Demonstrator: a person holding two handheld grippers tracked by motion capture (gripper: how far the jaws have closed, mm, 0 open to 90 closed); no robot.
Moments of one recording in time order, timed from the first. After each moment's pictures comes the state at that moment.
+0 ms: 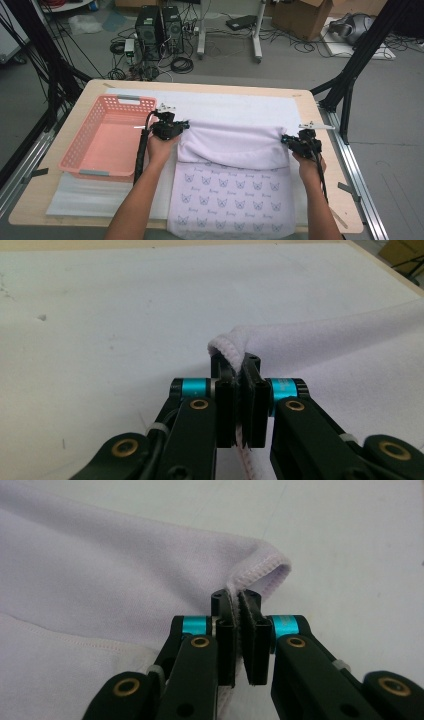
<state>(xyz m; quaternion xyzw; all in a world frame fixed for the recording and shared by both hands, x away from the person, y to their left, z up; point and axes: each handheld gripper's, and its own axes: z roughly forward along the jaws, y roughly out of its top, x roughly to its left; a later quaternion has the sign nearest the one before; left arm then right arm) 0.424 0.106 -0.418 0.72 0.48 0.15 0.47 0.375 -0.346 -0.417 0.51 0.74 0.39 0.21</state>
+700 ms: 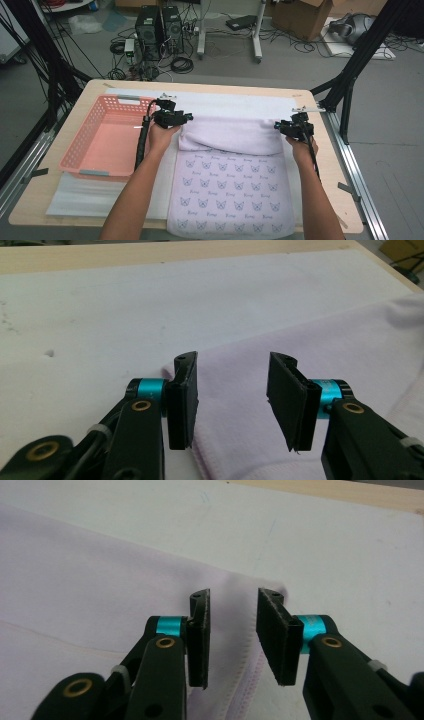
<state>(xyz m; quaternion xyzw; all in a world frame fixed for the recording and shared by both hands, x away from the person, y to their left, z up) 0.451 0.104 -0.407 0.74 0.47 0.14 0.46 0.425 -0.338 -0.410 0.52 0.73 0.39 0.21</state>
